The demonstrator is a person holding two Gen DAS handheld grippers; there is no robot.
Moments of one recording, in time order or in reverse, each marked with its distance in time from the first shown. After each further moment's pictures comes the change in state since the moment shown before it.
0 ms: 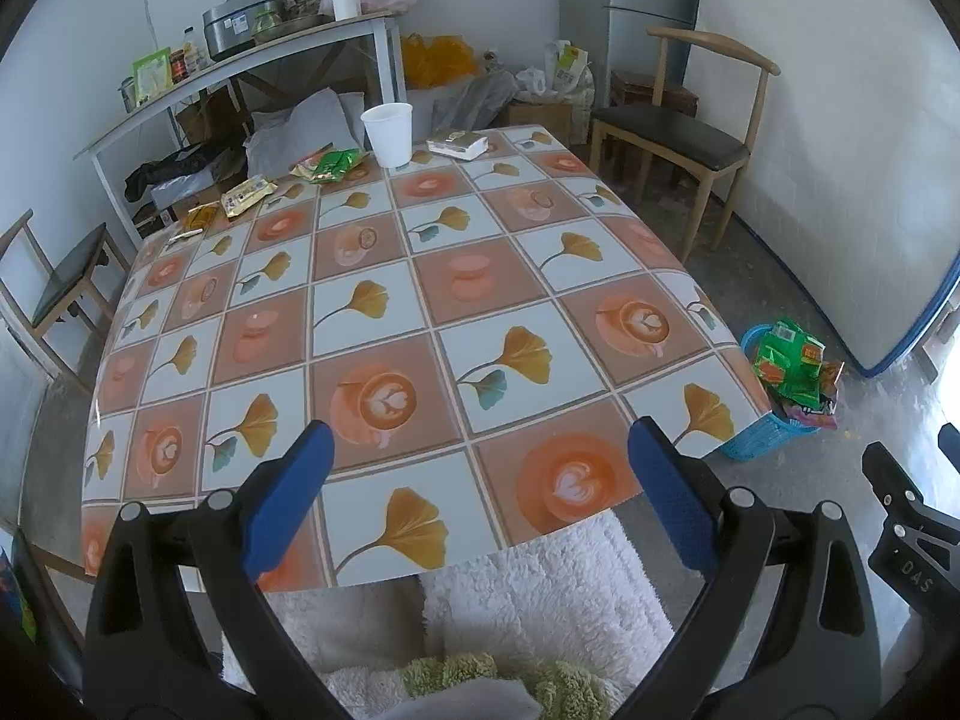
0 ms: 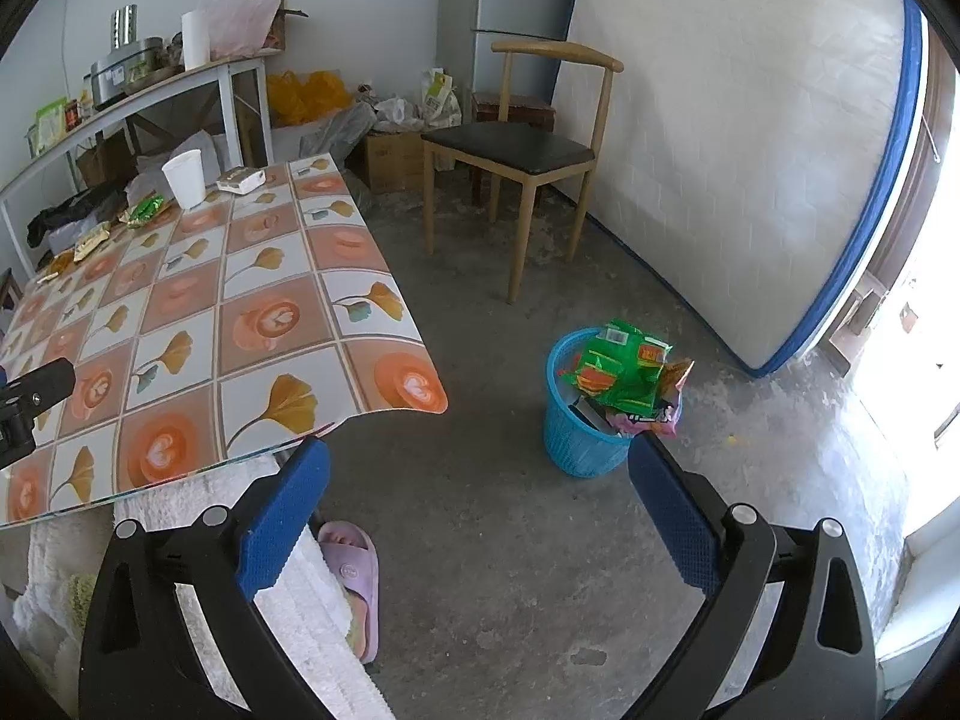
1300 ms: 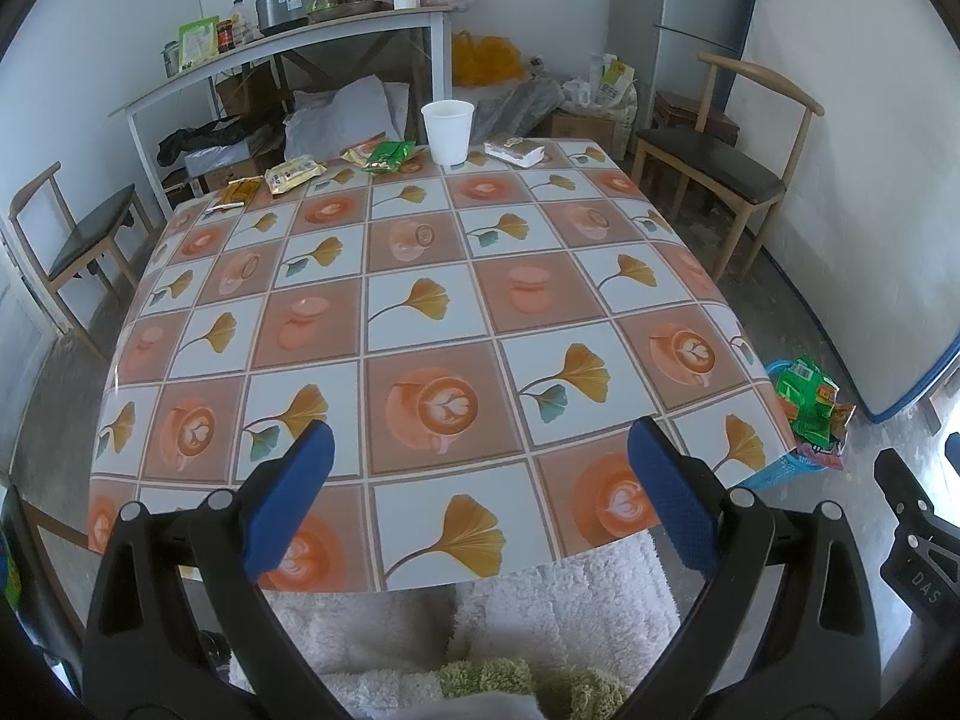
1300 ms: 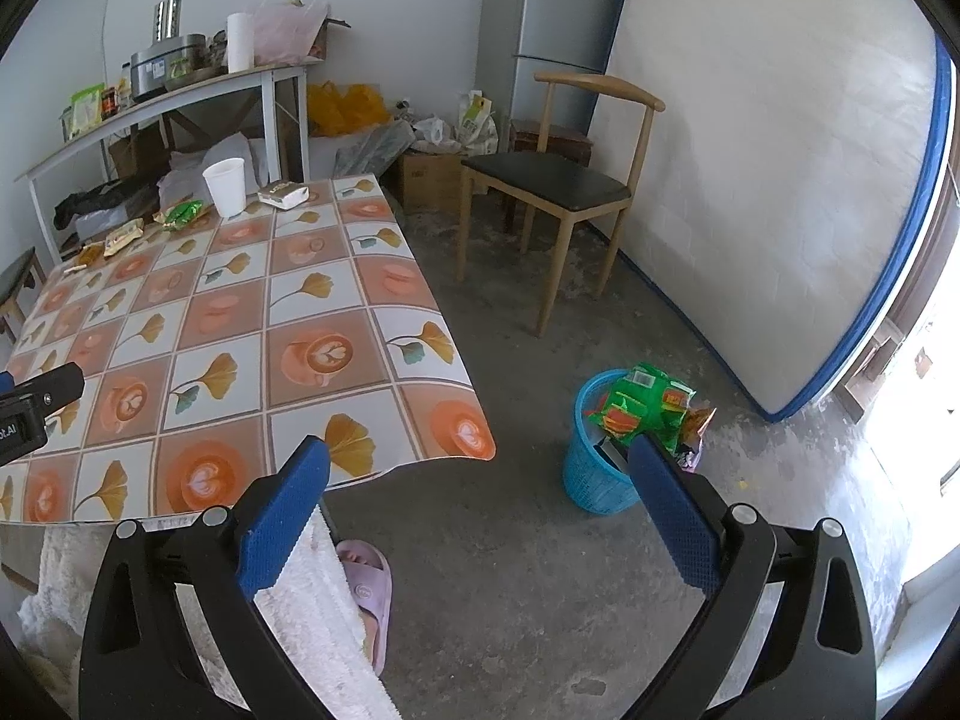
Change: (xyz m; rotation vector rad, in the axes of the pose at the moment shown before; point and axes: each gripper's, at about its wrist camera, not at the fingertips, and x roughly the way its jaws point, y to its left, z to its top) left arm -0.003 0.036 0.006 -0.100 -0.005 0.038; right arm -0.011 0.030 0.021 -0.072 -0.058 0.043
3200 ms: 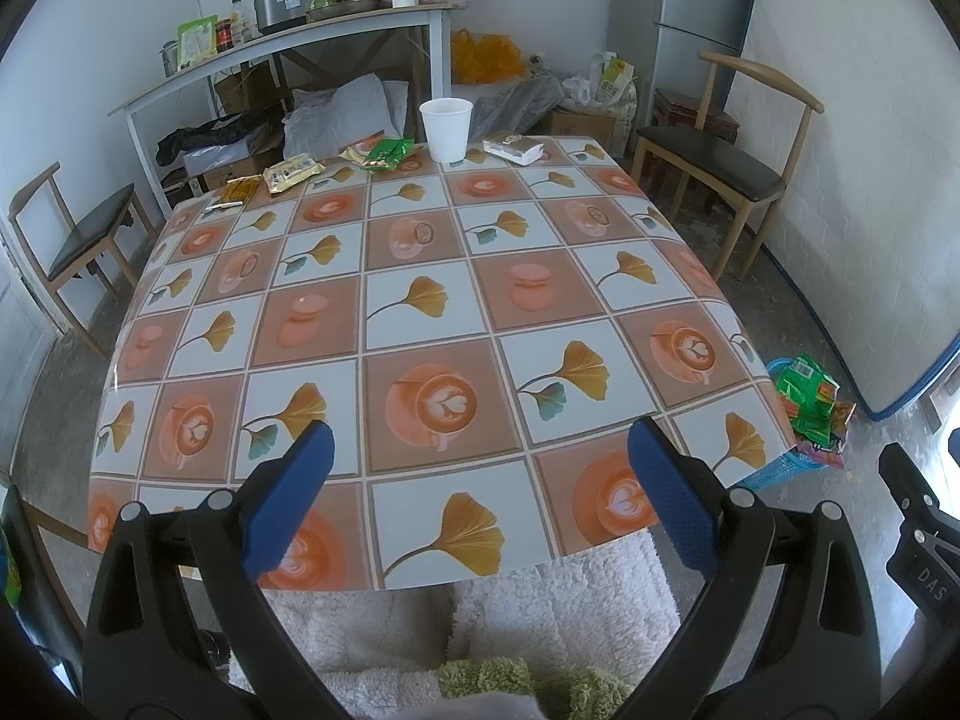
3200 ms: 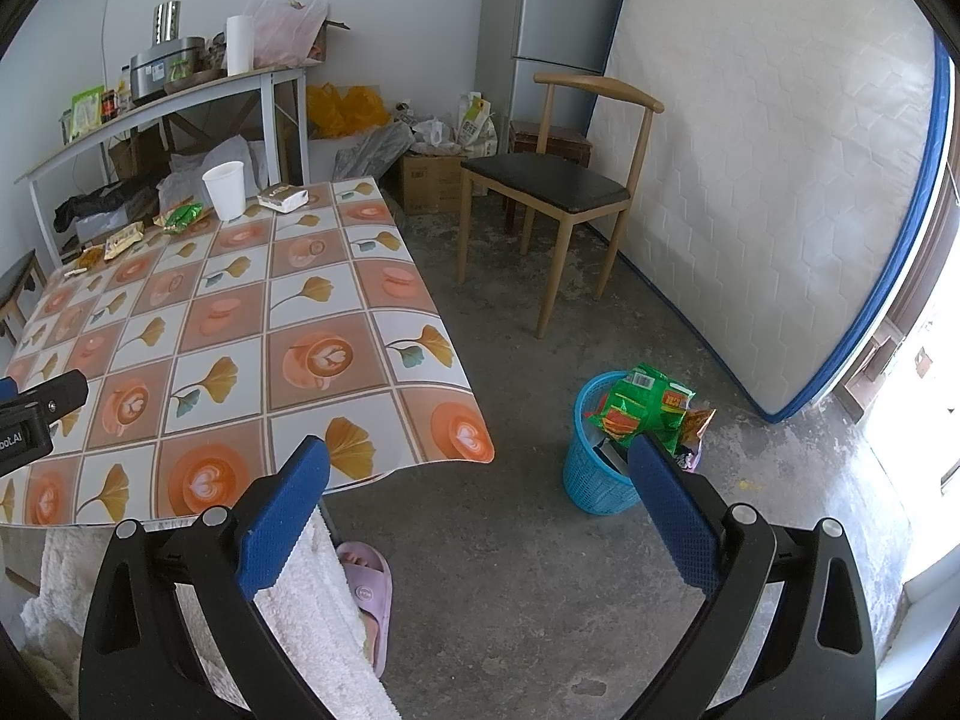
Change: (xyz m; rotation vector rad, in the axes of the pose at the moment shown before) left arm 0.000 0.001 -0.001 0.002 0.003 -0.001; right arm 0.000 0.000 0.001 0.000 -0.002 0.001
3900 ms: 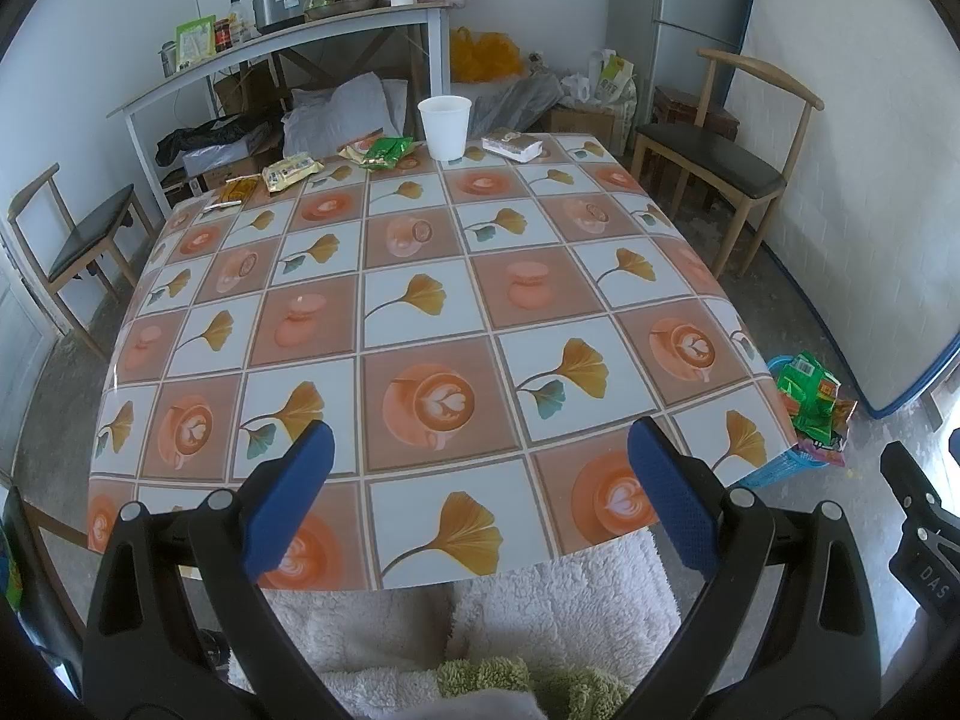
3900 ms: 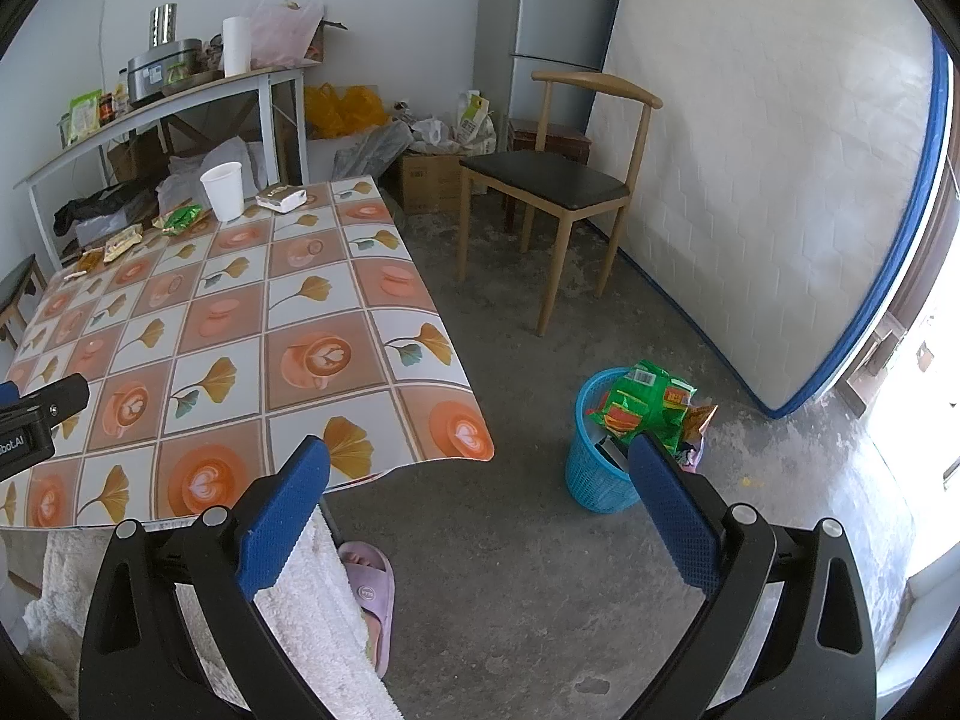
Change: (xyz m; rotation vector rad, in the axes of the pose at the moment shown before) left arm 0.001 -0.001 -0.001 0.001 0.005 0.000; right arm 0.000 0.001 0.001 0.002 0.002 0.000
